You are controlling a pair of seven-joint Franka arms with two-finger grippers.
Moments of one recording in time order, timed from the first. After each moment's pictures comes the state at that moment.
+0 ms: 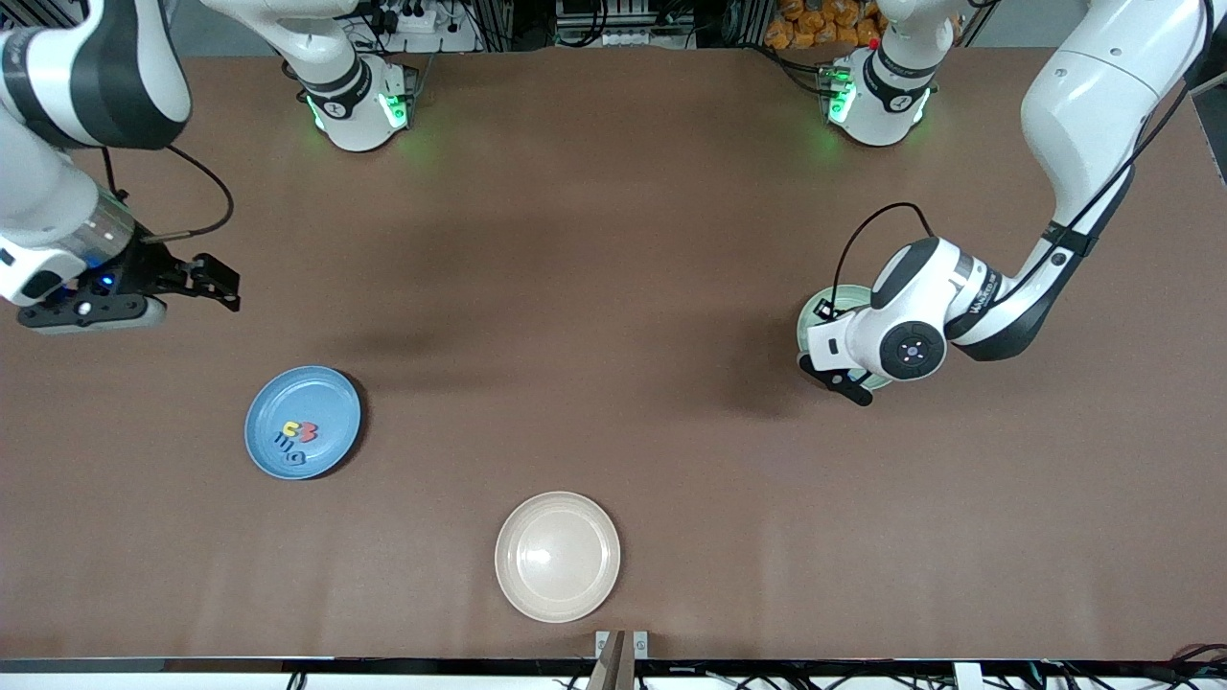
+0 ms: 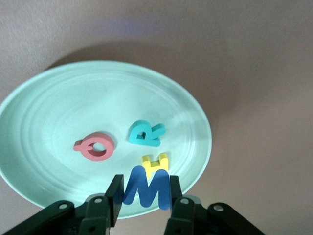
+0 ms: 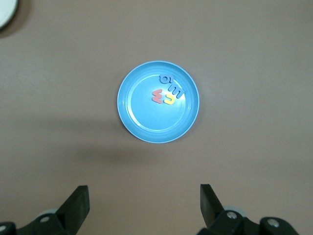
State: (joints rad) left arm 0.42 0.66 -0.79 -1.88 0.42 1.84 0.00; right arm -0.05 -0.06 0.05 -1.91 -0.02 1.91 -0.09
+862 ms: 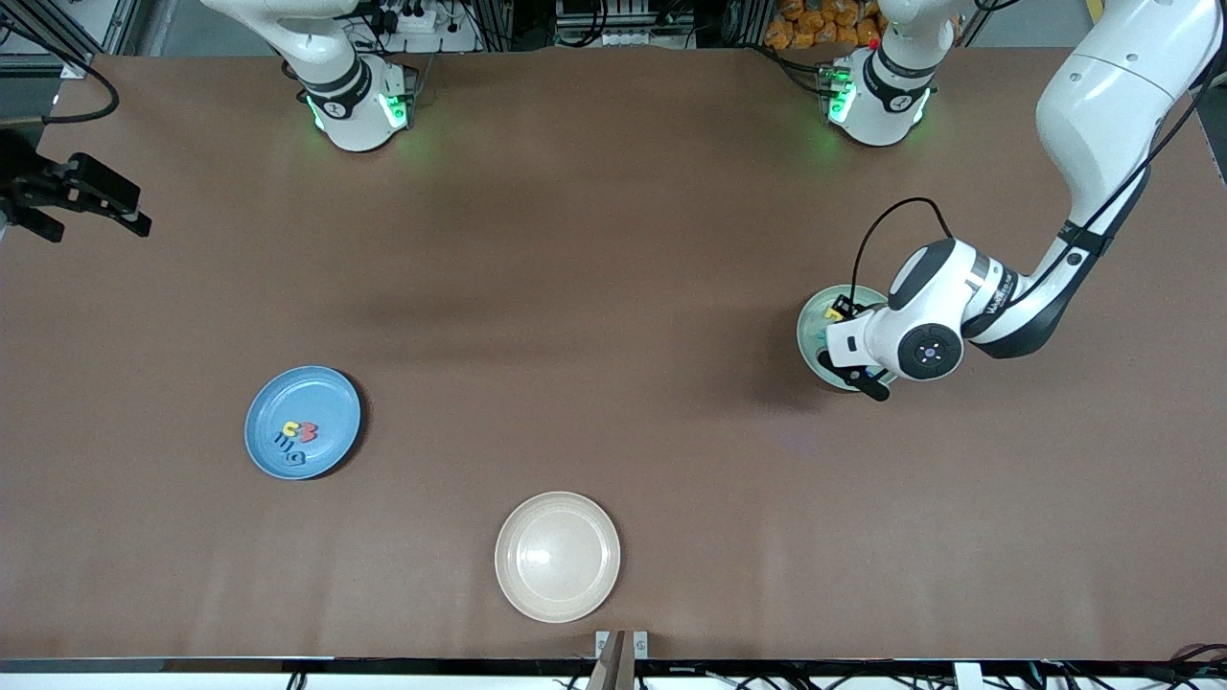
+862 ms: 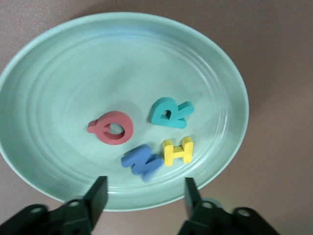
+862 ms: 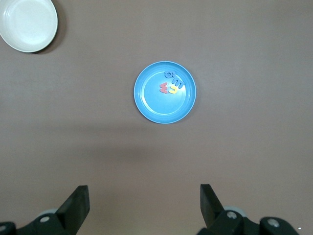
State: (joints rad) left arm 0.47 0.66 -0.79 -1.92 0.45 1.84 0.02; right arm -0.05 -0.06 0.02 -1.55 0.04 1.52 -0.05
